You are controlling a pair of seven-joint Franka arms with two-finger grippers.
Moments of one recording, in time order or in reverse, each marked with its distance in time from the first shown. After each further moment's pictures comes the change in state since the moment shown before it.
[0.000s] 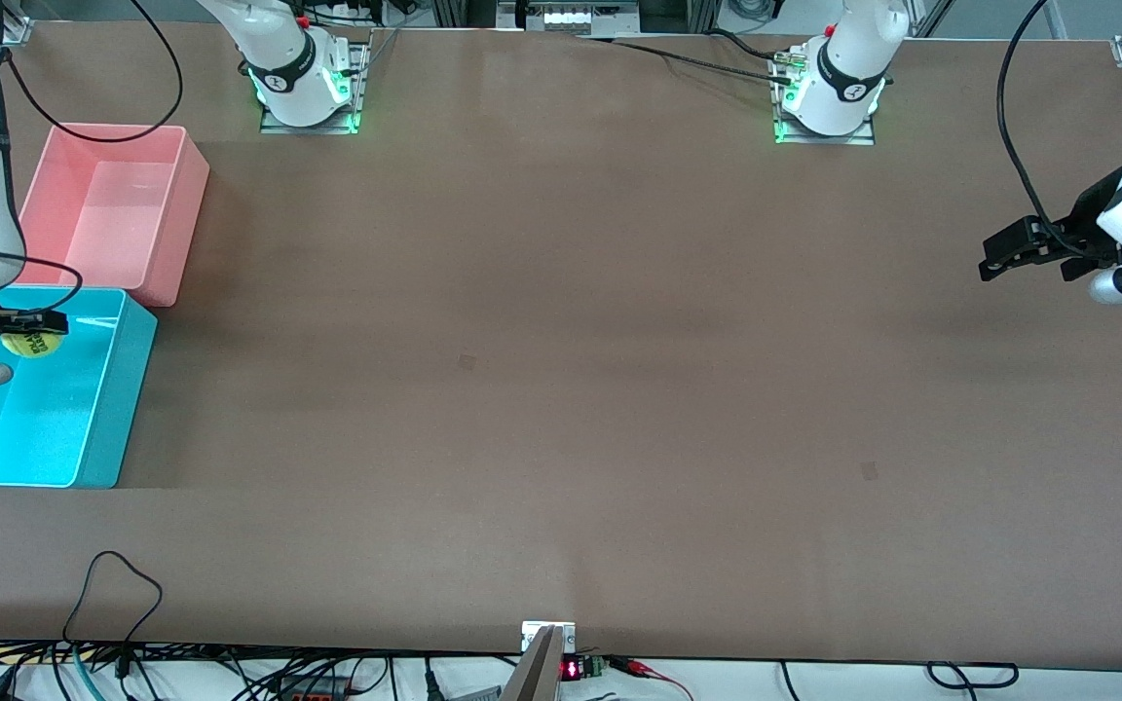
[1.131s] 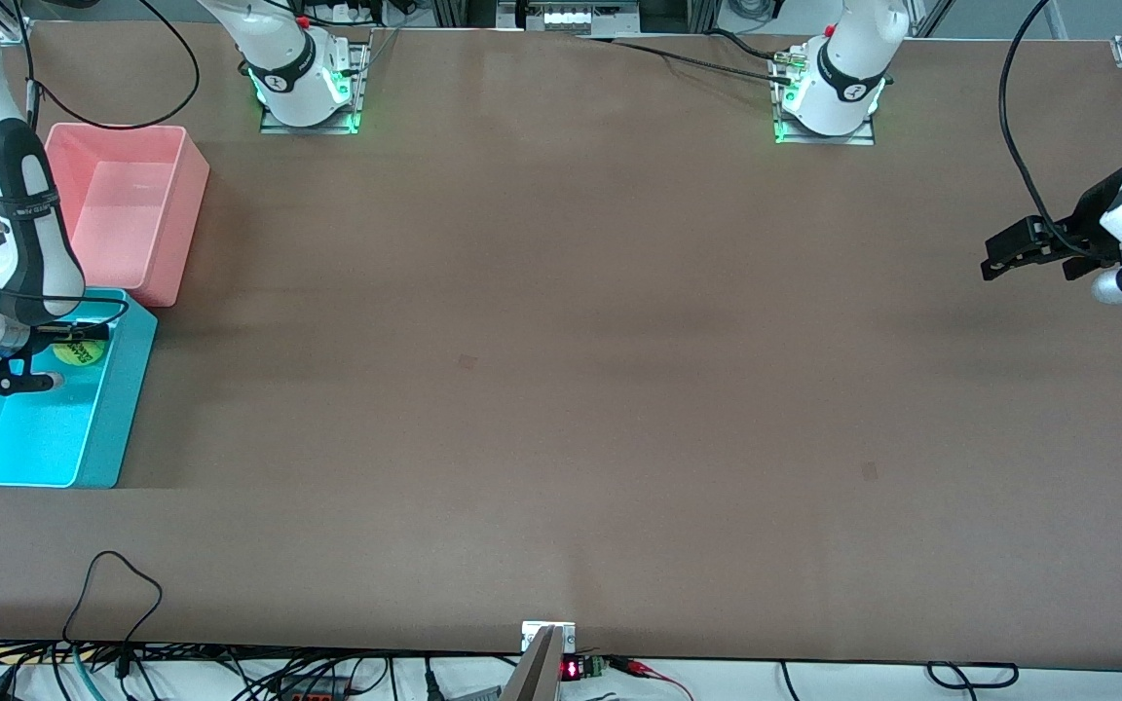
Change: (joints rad) left arm 0.001 0.000 0.002 0.004 0.000 -0.002 0.000; right arm -0.026 0.145 -0.029 -0.072 0.000 0.189 -0.007
